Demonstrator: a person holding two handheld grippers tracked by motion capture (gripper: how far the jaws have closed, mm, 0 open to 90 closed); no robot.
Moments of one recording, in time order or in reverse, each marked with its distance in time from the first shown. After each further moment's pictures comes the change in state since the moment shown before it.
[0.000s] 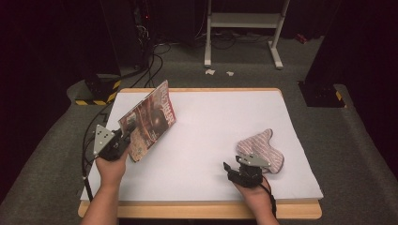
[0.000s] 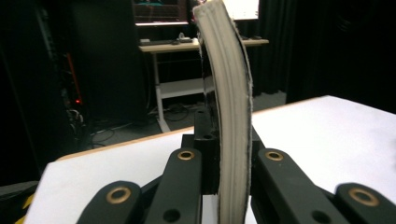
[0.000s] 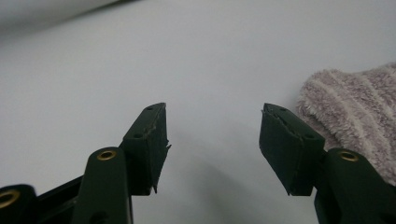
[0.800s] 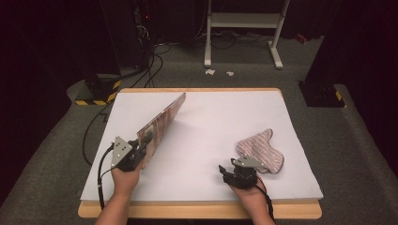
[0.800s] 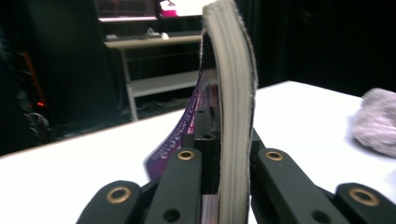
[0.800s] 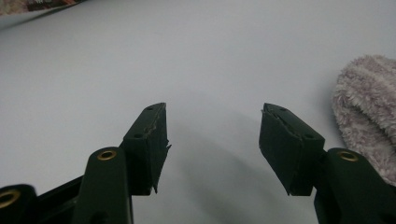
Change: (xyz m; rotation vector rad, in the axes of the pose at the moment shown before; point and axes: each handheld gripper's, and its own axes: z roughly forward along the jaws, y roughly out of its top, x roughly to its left) left arm -0.049 -0.032 0.005 0.012 -0.132 0.022; right arm 0.011 -0.005 0.011 0.044 0.025 -0.015
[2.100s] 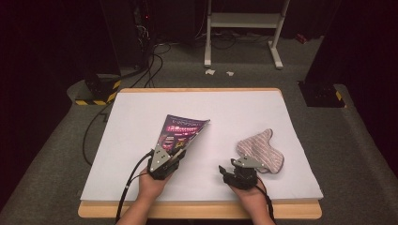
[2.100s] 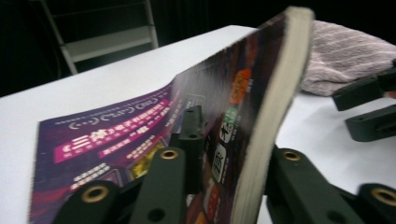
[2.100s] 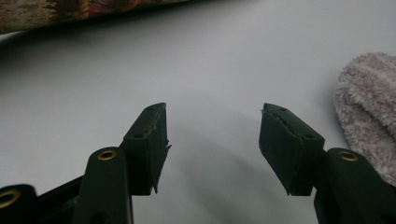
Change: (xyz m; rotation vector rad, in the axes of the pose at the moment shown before) left arm -0.071 -0.025 0.043 0.191 -0.196 0.057; right arm 0.000 -0.001 -0.001 0.000 0.006 0.009
